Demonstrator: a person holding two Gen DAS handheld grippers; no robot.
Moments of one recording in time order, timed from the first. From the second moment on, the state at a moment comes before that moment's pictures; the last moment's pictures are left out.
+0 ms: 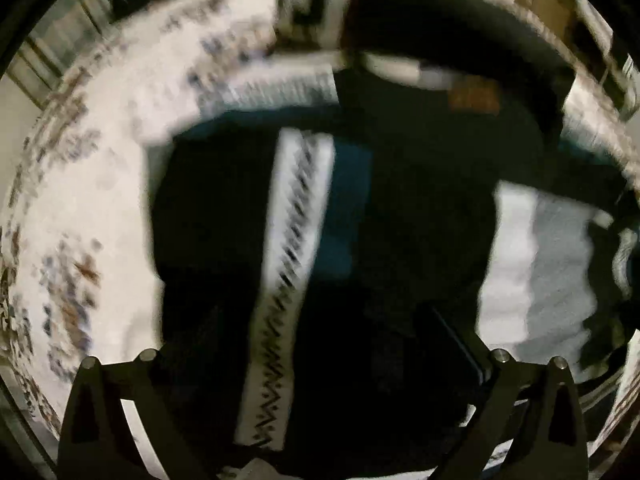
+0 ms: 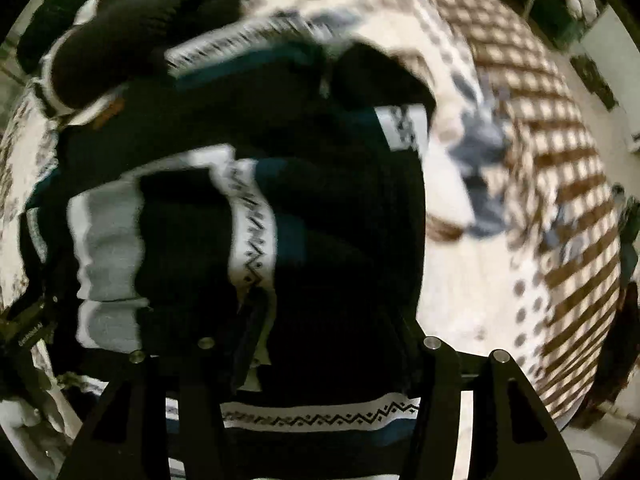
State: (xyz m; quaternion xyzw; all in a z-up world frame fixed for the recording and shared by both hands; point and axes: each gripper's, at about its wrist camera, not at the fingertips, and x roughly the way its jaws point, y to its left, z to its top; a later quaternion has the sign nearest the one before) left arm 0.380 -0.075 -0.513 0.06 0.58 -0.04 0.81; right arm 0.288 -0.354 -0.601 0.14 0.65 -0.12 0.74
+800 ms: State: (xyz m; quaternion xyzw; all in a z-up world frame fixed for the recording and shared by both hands) left arm 0.131 0.049 -0.557 -0.03 0.68 0.04 0.73; right arm 0.037 -0.422 -0.656 0.31 0.70 -0.10 0.64
